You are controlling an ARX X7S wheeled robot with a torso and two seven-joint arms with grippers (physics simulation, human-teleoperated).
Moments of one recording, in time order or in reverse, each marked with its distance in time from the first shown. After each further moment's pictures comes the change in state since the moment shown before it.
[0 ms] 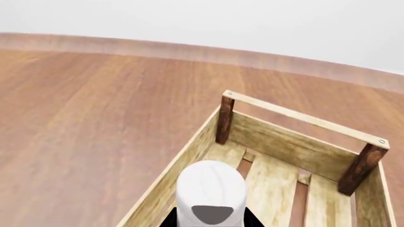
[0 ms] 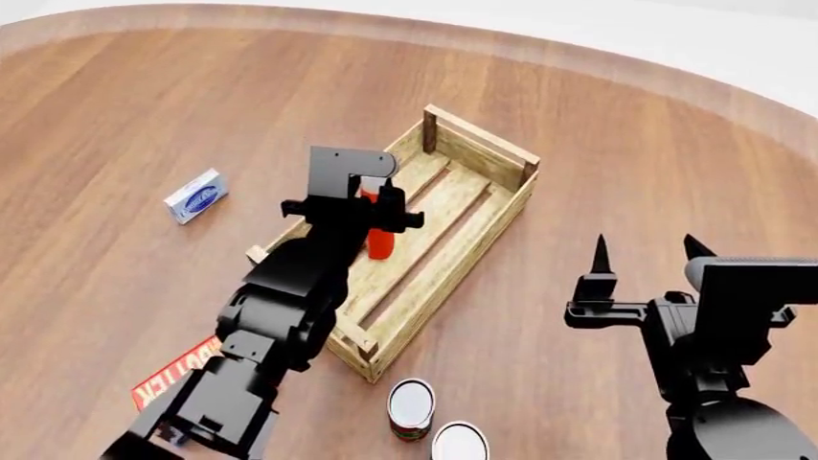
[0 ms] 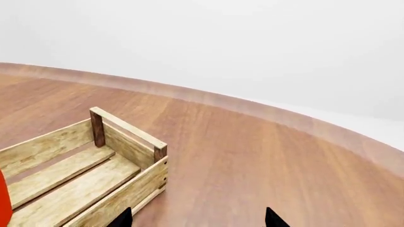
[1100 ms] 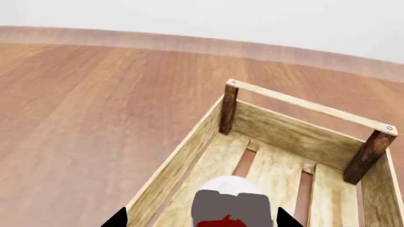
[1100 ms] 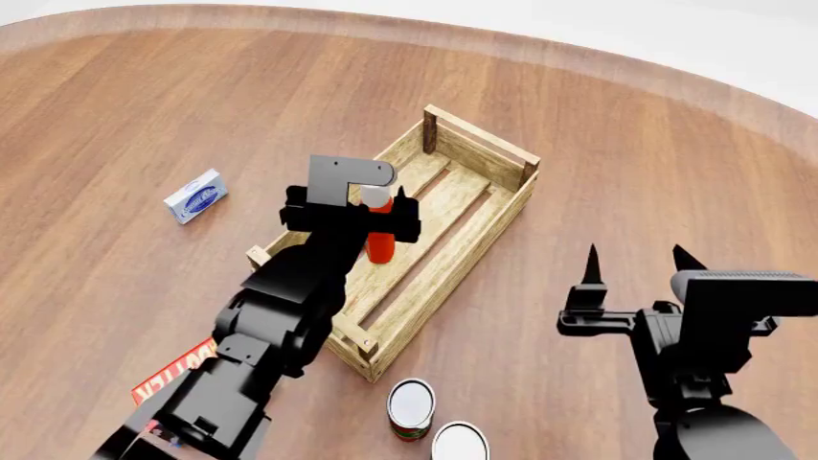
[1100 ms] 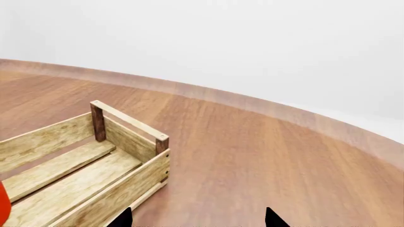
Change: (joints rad) left arm -0.005 -0.032 0.118 -0.027 -0.105 0.043 -0.032; right arm -0.028 -0.019 -0.040 0.088 -0.050 -0.120 -0.019
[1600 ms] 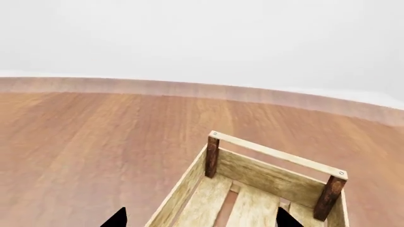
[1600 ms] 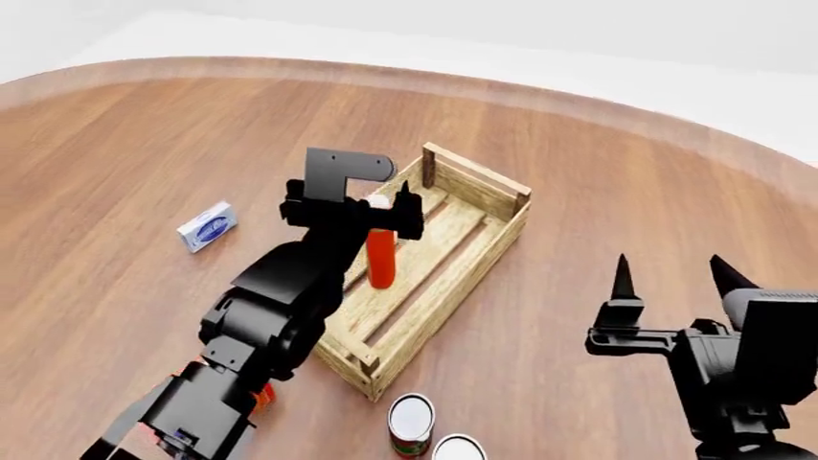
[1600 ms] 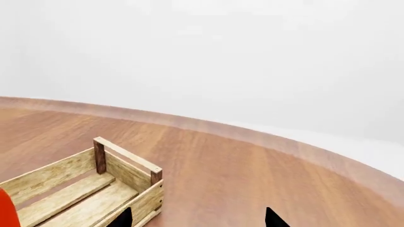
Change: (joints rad) left arm 0.027 -0.055 0.014 0.173 -0.049 -0.075 -0.025; right arm -0.116 0.066 0.129 -0.201 0.118 0.091 0.035
